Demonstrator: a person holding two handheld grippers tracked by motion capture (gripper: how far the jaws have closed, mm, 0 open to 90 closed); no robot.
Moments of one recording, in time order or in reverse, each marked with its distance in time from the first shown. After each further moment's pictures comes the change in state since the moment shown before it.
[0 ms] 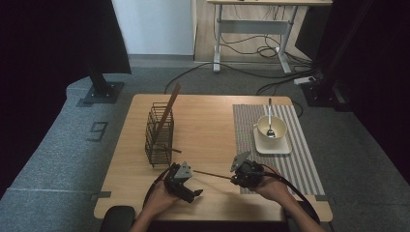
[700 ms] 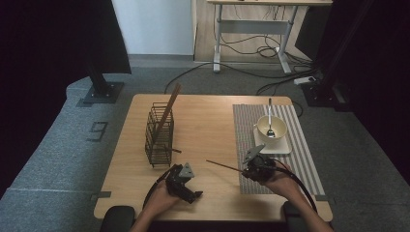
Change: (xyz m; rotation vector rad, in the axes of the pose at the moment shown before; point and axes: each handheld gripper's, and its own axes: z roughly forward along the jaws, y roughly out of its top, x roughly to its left) left arm 0.002 -0.001 0.010 0.091 -0.017 -0.027; right arm -0.028 -0.026 -0.013 -0.004 -0.066 0.105
